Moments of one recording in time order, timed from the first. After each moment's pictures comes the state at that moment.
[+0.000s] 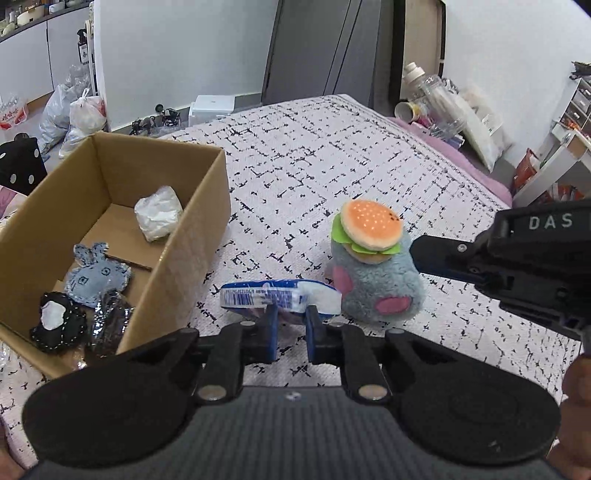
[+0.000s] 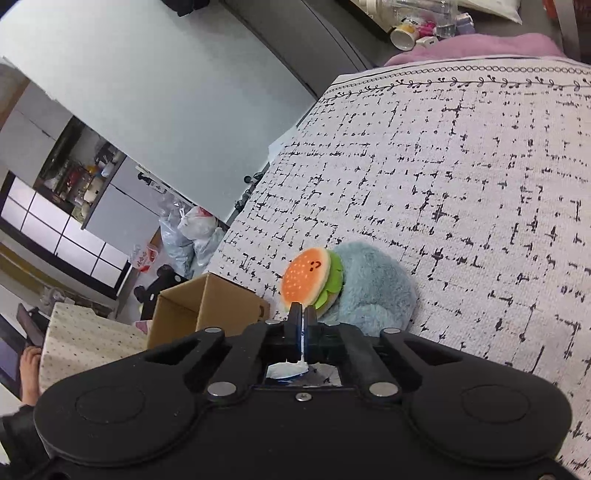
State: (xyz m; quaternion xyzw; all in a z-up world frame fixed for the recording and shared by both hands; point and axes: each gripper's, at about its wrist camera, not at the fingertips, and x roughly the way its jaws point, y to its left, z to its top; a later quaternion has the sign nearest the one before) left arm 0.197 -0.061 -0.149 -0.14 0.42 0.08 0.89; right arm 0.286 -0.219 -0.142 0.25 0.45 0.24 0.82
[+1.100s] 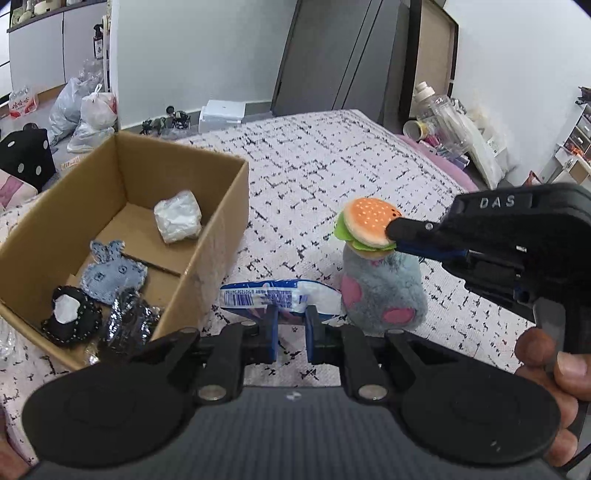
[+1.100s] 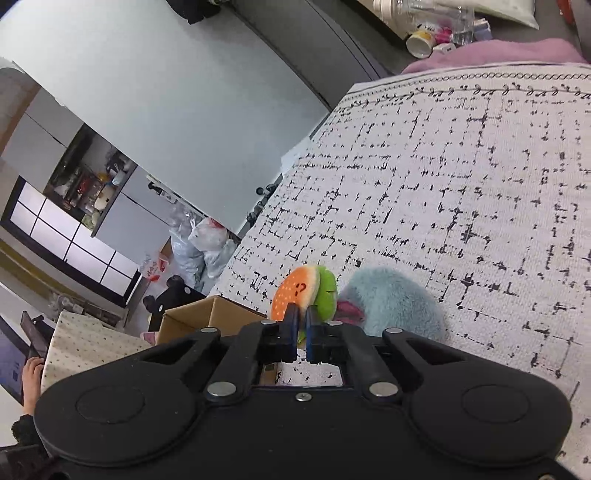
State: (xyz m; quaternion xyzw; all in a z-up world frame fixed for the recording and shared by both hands) left arm 0.184 -0.048 -0.140 -0.17 0.40 0.10 0.90; right arm 0.305 -0.204 -0.148 0.26 0.42 0.26 0.83
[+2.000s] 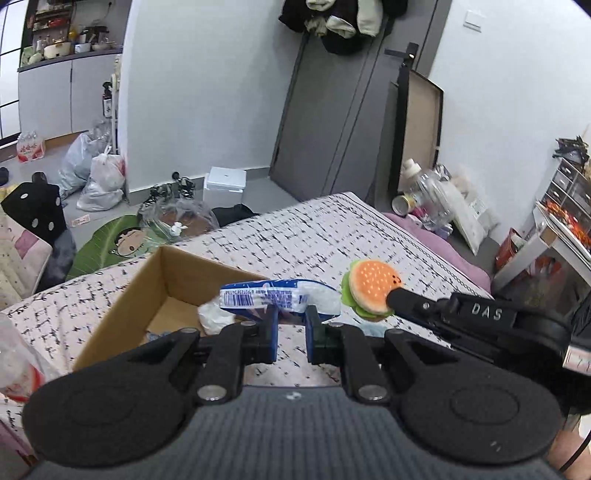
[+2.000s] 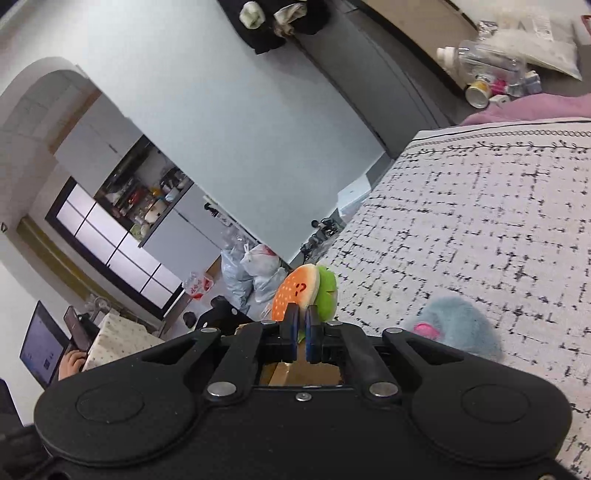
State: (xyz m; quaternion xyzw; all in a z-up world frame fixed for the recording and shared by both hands) left arm 0.155 -0.011 -0.047 -0.16 0.31 0.10 0.93; right arm 0.272 -0.189 -0.100 0.26 0.34 0.33 0.84
